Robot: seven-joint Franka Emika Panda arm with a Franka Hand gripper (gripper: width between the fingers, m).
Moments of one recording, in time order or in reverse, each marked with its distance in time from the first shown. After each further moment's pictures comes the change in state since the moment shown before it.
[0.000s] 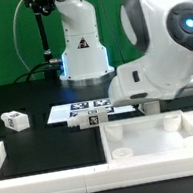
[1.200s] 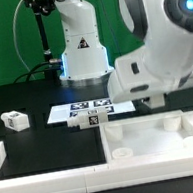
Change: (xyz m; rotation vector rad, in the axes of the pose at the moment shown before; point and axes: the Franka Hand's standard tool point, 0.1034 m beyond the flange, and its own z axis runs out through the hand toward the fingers) arm -0.005 0.008 -0.061 0.051 0.047 -0.061
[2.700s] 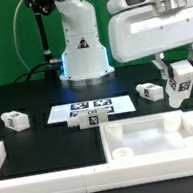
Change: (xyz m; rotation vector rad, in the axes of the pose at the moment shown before) arm 0.034 -0.005 -0.144 -0.058 1.073 -0.151
